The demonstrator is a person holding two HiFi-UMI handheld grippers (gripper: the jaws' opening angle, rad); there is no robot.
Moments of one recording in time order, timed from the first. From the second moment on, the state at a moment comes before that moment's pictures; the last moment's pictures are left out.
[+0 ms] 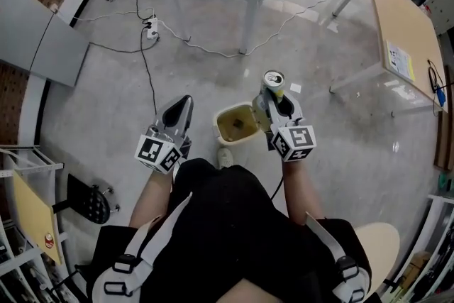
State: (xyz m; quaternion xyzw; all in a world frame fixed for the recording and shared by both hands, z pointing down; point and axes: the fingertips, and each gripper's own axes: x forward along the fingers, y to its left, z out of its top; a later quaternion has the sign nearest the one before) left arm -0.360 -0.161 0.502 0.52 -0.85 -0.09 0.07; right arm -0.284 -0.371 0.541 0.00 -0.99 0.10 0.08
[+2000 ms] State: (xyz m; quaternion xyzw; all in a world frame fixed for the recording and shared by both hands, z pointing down) left arm -0.333 -0.178 0.744 0.58 -0.75 -0.04 0.31; right arm -0.248 -0.286 0.897 0.14 -0.86 0.34 0.37
